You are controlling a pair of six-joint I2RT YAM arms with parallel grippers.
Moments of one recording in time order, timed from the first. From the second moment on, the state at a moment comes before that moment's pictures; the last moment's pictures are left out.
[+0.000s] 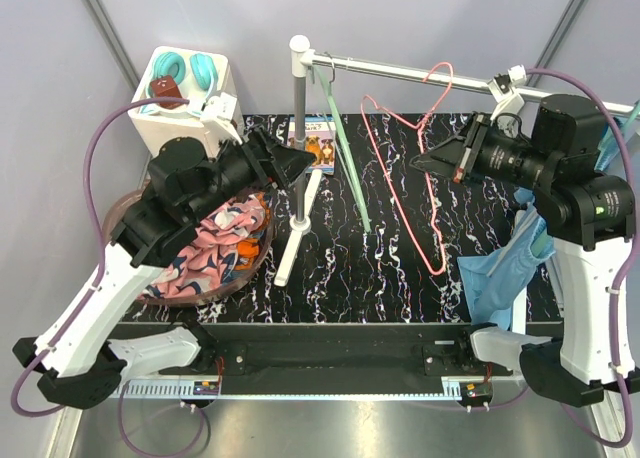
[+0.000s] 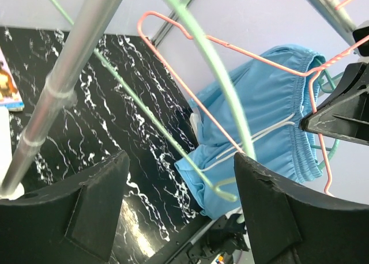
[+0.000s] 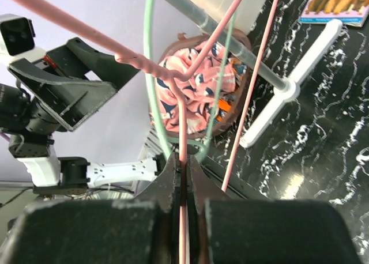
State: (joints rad) left arm -0.72 1.06 1.47 -0.48 0.03 -0.66; right arm 0.22 1.20 1.94 -1.07 -0.64 0.61
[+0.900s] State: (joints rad) left arm -0.72 0.96 1.49 -0.53 0.07 -0.63; right arm 0.84 1.57 2.40 -1.28 0.22 0.82
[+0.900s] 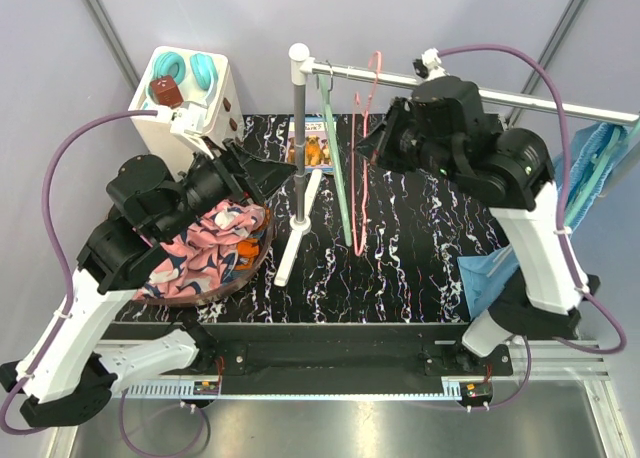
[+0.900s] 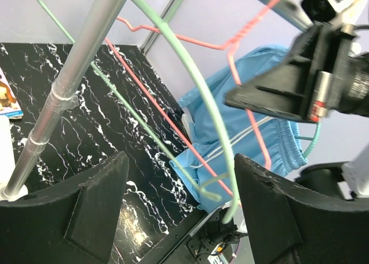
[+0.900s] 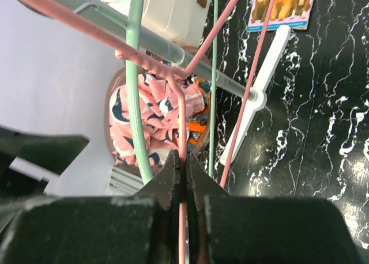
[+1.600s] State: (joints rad) left arm -0.72 0.89 1.46 -0.60 0.07 -0.66; right arm 0.90 1.65 2.45 -1.34 0.30 0.77
